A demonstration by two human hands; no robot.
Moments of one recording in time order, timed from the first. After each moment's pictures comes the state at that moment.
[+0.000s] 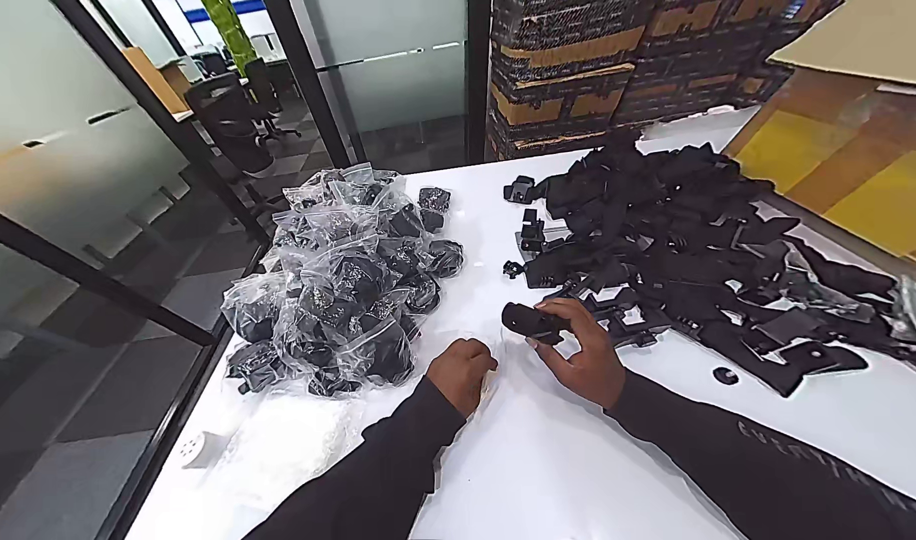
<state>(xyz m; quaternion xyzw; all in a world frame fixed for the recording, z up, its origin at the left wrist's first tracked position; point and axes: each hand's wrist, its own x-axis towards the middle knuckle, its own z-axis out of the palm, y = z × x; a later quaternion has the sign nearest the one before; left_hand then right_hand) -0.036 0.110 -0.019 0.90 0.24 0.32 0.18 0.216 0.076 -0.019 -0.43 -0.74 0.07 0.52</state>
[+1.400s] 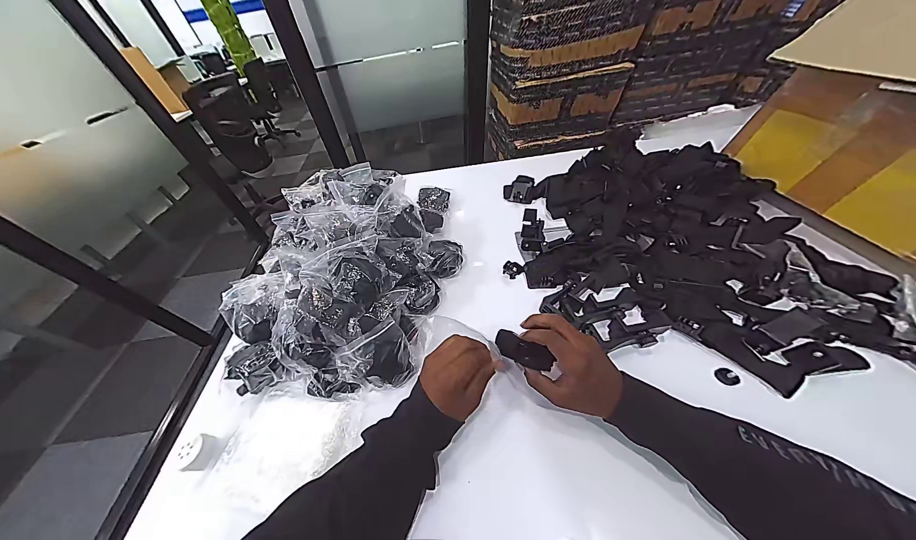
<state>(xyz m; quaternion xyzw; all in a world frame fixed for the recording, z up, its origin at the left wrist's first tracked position) -0.033 0.114 -0.021 0.82 0.16 0.53 0.13 0.208 0.068 -0.014 -0.42 -0.82 -0.01 0.40</state>
